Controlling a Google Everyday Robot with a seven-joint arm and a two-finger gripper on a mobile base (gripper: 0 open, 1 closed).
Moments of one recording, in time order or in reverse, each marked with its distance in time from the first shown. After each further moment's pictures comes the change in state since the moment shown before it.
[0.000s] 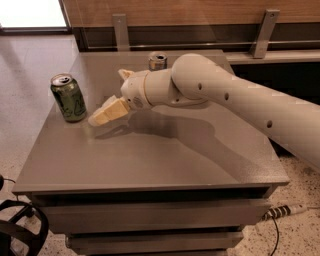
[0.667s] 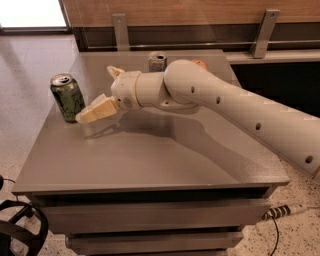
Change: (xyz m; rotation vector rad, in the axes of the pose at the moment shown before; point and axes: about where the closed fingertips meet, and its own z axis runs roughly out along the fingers) arm -0.022 0.007 0.023 -0.020 -0.126 -0.013
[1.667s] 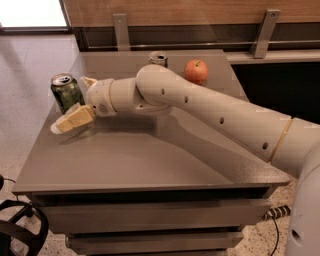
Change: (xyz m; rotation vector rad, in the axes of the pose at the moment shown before) arm 0.002 0.036 0.068 -0.153 -0.020 0.035
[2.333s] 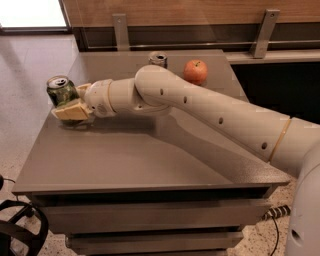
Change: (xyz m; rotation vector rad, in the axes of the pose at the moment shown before) arm -0.001 0.004 0.004 -0.009 -0.001 -0.002
